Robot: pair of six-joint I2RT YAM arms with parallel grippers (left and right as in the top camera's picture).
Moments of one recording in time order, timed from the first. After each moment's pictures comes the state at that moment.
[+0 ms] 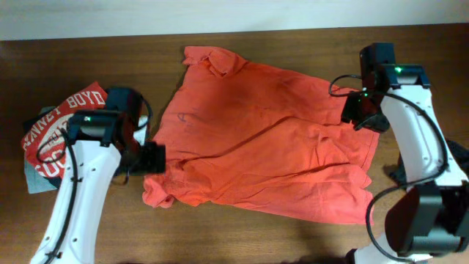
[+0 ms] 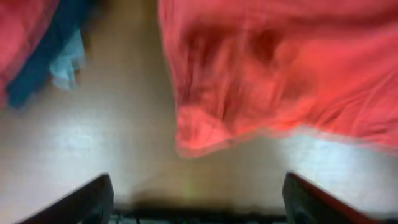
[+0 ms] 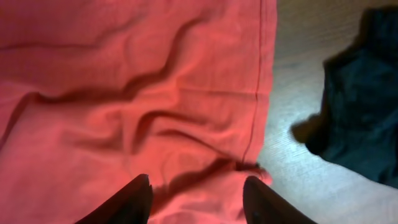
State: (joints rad) left arm -0.10 1.45 1.38 -1.37 -0.04 -0.13; right arm -0.05 1.75 1.55 -1.20 0.14 0.37
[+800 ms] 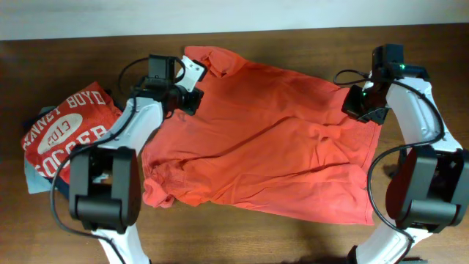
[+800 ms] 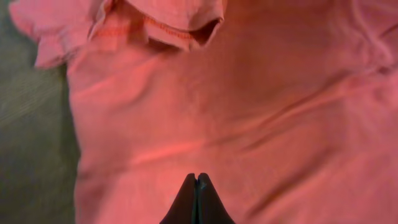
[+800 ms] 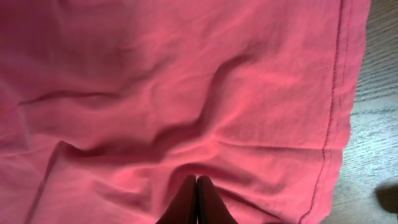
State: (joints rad) left arm -0.17 2.02 1.41 -0.31 0.31 0.33; right arm -0.17 1.92 1.55 -1.02 -0.11 0.33
